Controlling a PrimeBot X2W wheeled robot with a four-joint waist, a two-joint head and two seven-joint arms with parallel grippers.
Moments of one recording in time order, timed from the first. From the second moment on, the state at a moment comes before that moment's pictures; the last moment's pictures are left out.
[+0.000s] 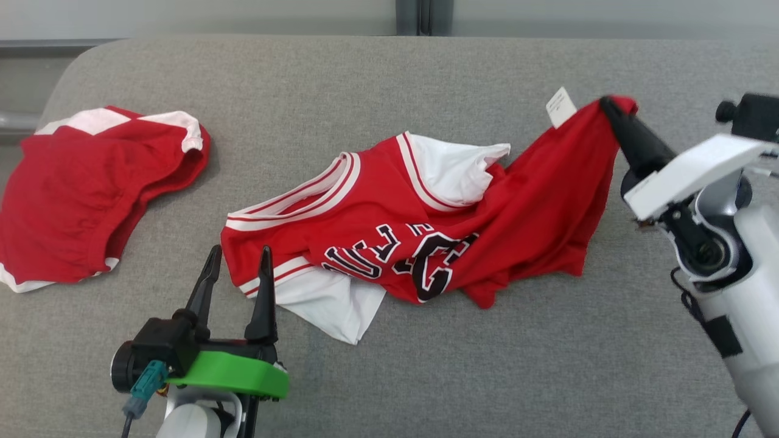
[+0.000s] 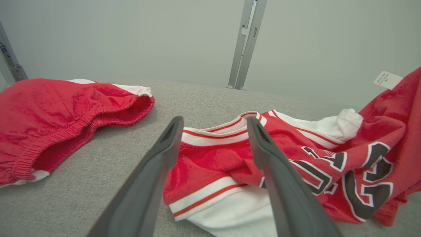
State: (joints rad) left arm -0.10 0.12 -0.24 0.13 -0.36 0.00 -0.26; right arm -0.55 -0.35 0.23 0.25 0.97 0.13 0.13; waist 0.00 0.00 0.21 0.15
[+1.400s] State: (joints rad) left arm -0.10 0.08 -0.18 0.18 -0.30 -0.05 -0.26; right arm -0.66 -0.51 0.52 0.57 0.98 0.13 -0.24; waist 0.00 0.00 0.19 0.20
